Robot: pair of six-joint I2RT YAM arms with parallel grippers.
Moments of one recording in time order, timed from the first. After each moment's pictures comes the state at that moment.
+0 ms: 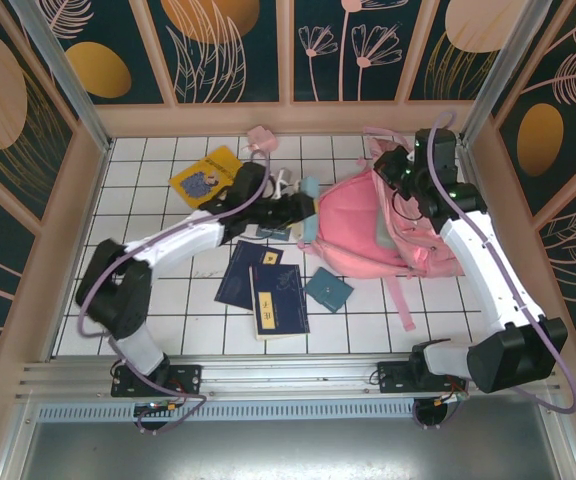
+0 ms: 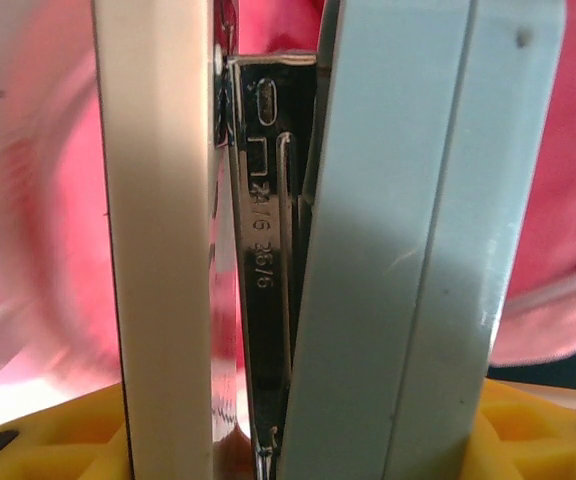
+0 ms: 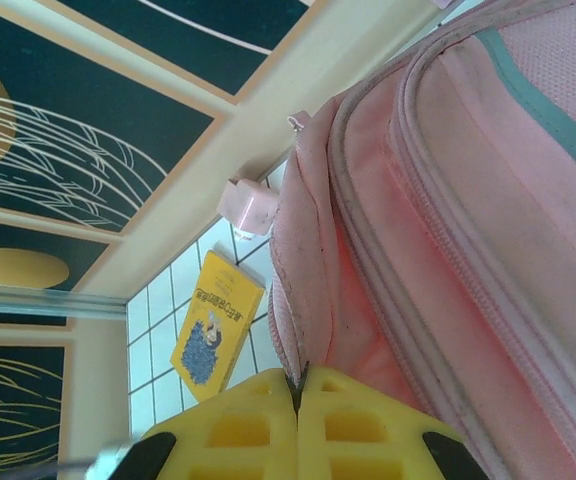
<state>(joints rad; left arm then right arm) -0.64 1.77 1.26 -0.04 0.55 -0.94 0.24 1.28 1.32 -0.56 -0.14 0.89</state>
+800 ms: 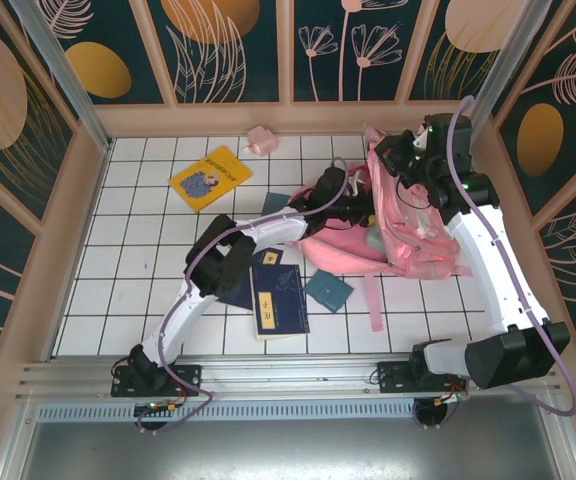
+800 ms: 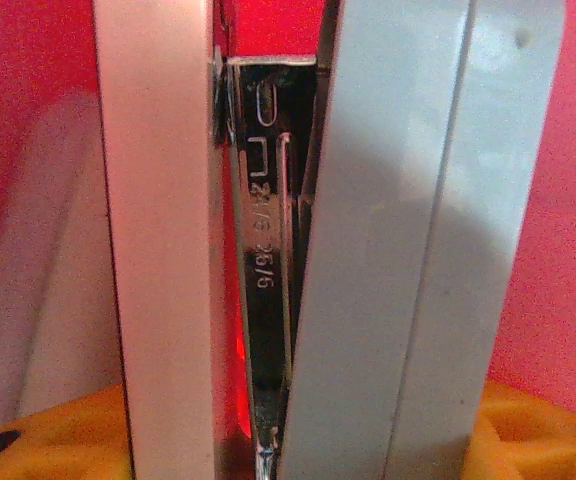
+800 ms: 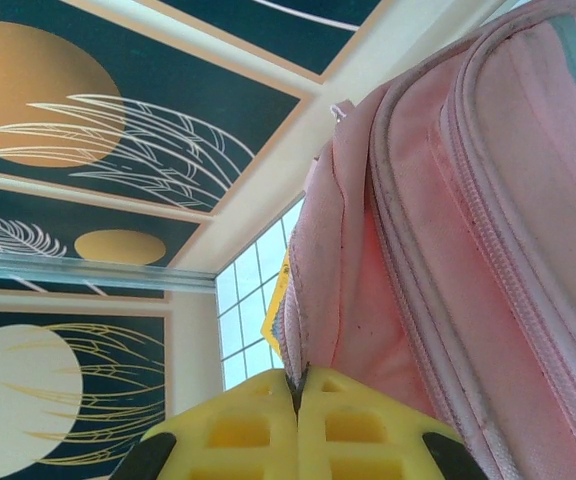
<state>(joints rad) -0.83 2.48 1.93 0.31 0.60 -1.36 0.21 1.30 1.44 -0.58 -0.31 0.98</state>
